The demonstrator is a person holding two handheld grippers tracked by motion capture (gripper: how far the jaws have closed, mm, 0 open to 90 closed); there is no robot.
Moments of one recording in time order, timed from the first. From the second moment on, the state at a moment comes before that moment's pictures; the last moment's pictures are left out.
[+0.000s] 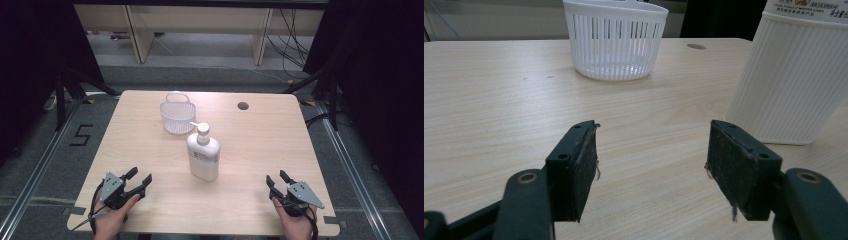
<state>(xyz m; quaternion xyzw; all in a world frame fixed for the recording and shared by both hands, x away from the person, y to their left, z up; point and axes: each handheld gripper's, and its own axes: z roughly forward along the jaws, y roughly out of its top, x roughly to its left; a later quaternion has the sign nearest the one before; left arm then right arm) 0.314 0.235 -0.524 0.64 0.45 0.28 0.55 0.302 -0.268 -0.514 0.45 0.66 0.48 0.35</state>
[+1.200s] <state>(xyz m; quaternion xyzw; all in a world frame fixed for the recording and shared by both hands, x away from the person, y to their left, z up) 0.314 0.116 -0.458 0.70 0.32 0.22 0.60 0.308 -0.265 -0.514 0.46 0.67 0.47 0.34</state>
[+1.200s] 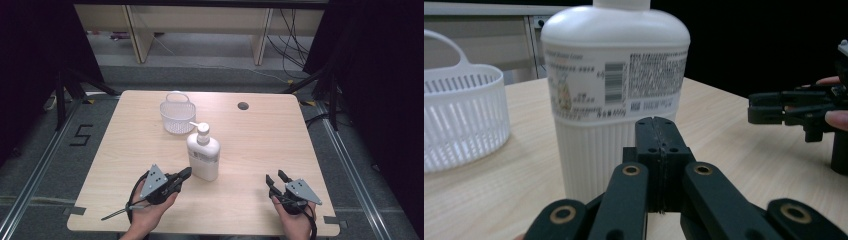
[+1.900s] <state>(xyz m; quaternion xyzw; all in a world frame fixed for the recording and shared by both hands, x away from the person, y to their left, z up) 0.338 0.075 -0.448 0.70 0.30 0.21 0.61 0.308 -0.267 -0.513 0.46 0.67 0.47 0.34</state>
